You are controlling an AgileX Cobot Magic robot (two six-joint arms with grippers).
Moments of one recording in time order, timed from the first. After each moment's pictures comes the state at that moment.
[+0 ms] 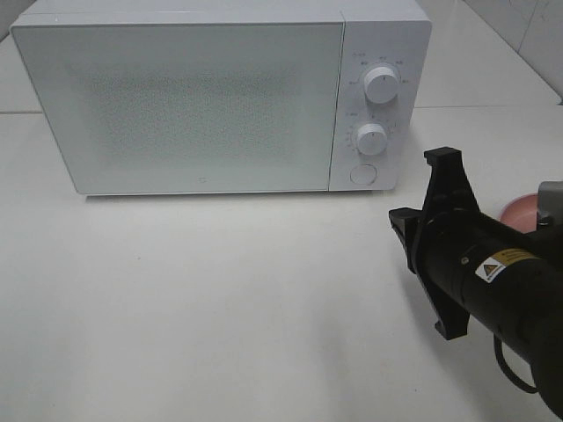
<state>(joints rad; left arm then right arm) 0.04 -0.01 -0.50 -0.13 1.04 0.14 0.85 1.61 -0.31 0.83 -0.96 1.18</state>
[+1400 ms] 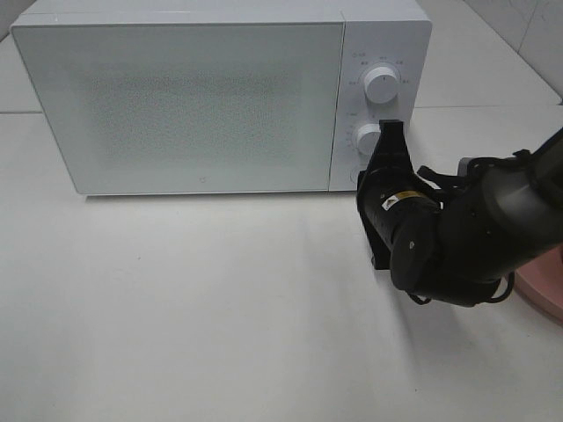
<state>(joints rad) 0.04 -0.01 -0.50 -0.13 1.04 0.14 0.65 2.03 -0.71 0.80 -0.99 1.28</state>
